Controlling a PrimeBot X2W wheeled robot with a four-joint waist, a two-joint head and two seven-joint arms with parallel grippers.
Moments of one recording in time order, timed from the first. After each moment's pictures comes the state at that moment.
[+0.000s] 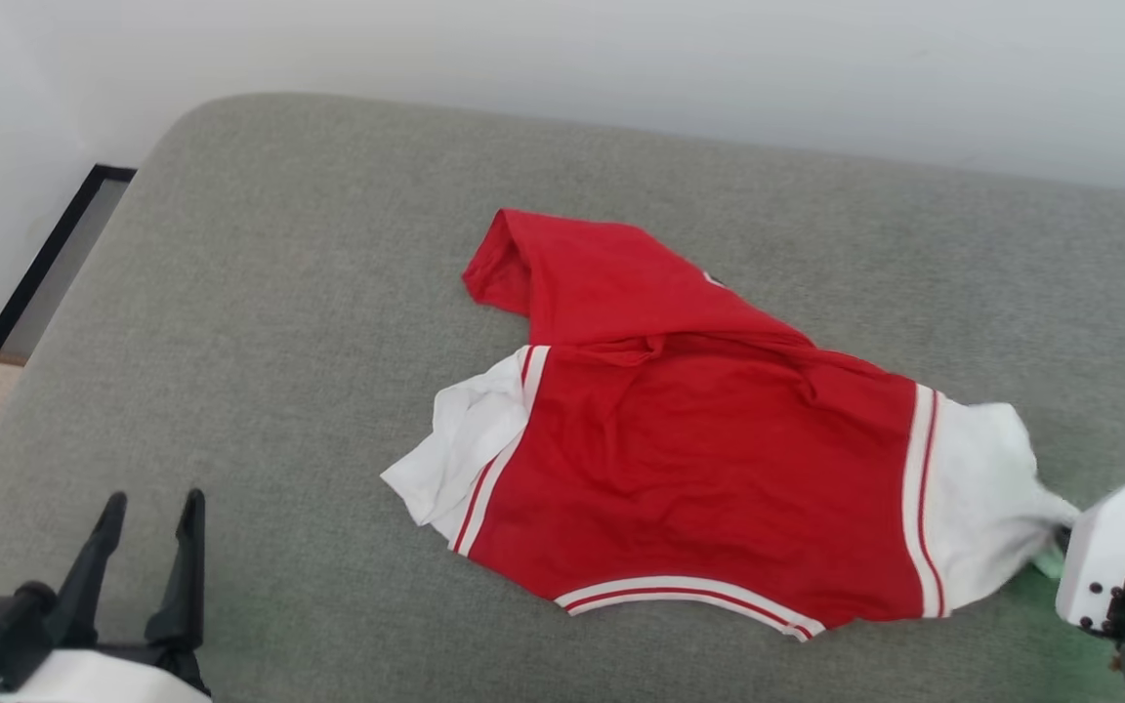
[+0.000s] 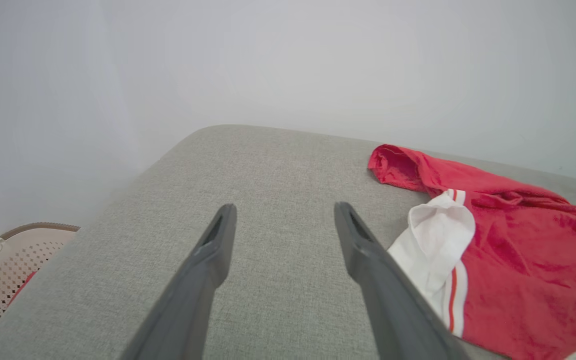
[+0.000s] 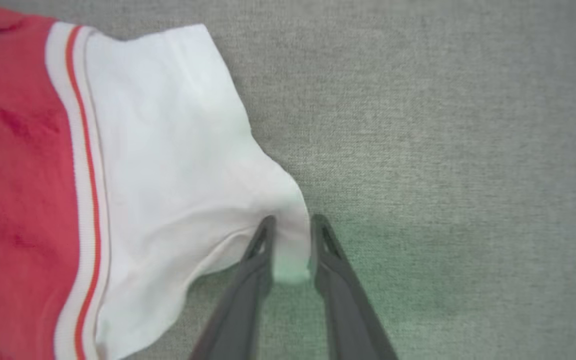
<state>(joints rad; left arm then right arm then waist) 0.05 0.38 -0.04 0.13 -0.51 -0.12 -0.26 -0.20 -0.10 -0.39 0.19 0.10 0.13 0.82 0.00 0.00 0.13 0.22</state>
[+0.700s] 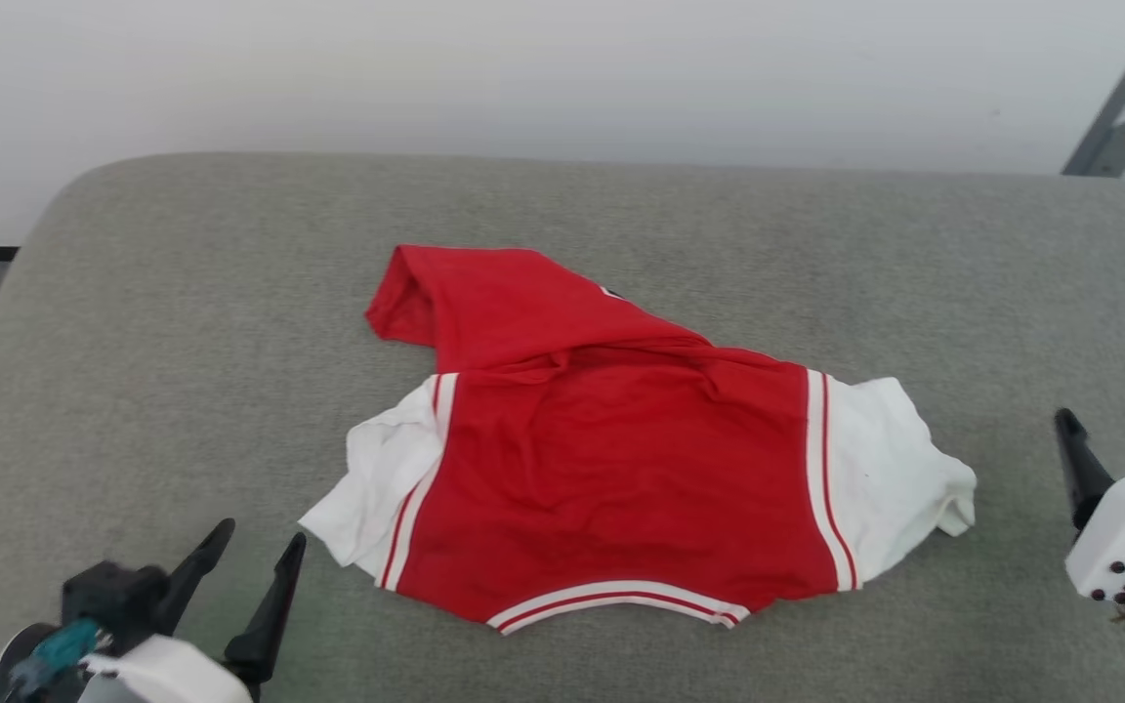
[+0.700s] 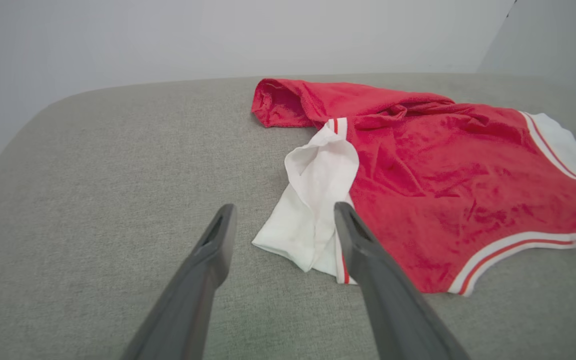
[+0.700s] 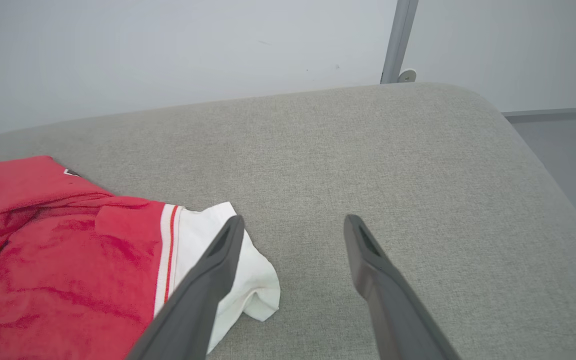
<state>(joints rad) 0.04 0.48 -0.23 0.12 -0.50 -0.13 -0.10 -0.11 -0.05 -0.34 -0.15 0.18 0.13 0.63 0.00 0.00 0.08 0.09</state>
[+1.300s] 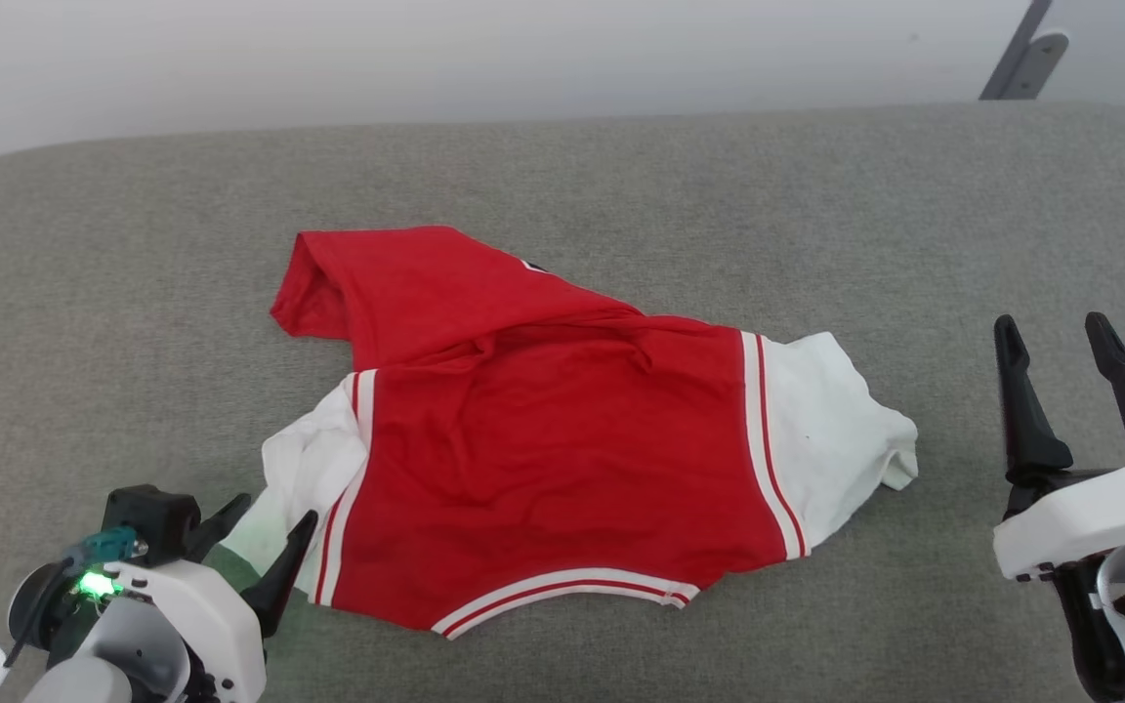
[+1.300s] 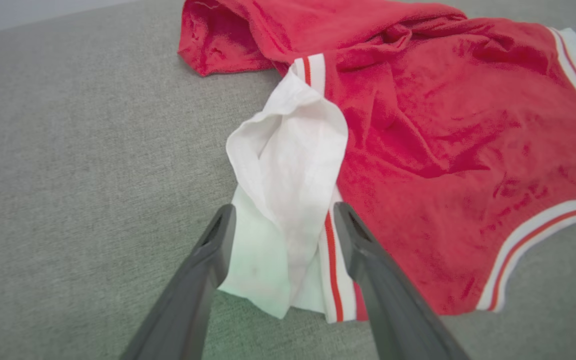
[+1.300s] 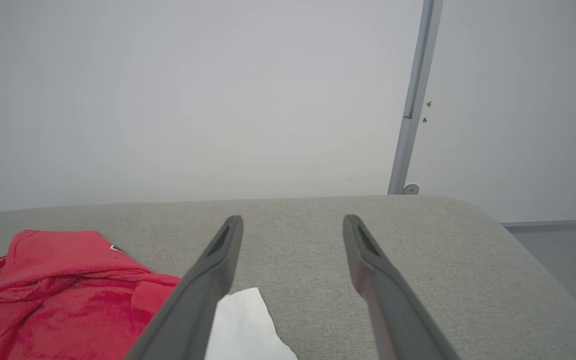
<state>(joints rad) -0.14 0.54 -0.36 0.24 -0.57 -0.13 0.08 -0.09 -0.05 -0.16 -0.21 0.18 0.13 0.20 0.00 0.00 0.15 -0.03</state>
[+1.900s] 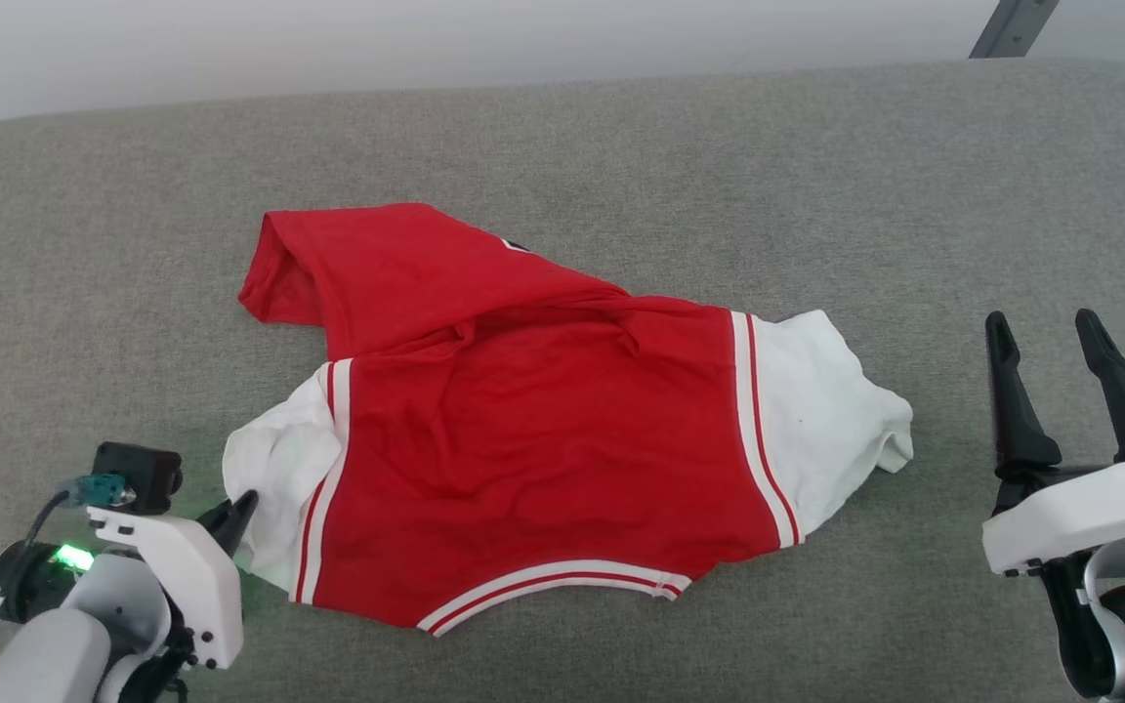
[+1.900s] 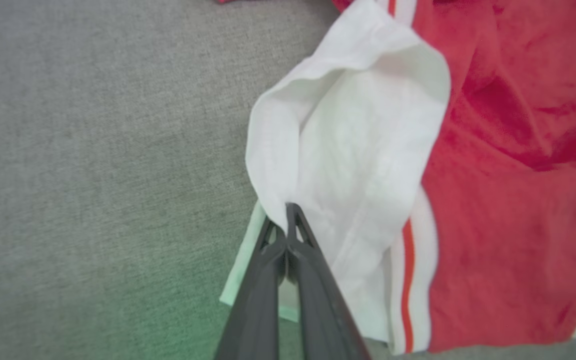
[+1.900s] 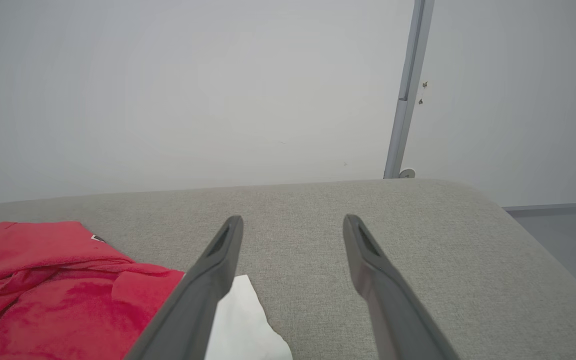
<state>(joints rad) -0.26 0.54 -0.38 0.39 -0.59 -0.11 0.20 -0.10 -0.05 -0.14 -0.17 0.18 0.13 0.14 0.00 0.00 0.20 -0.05</state>
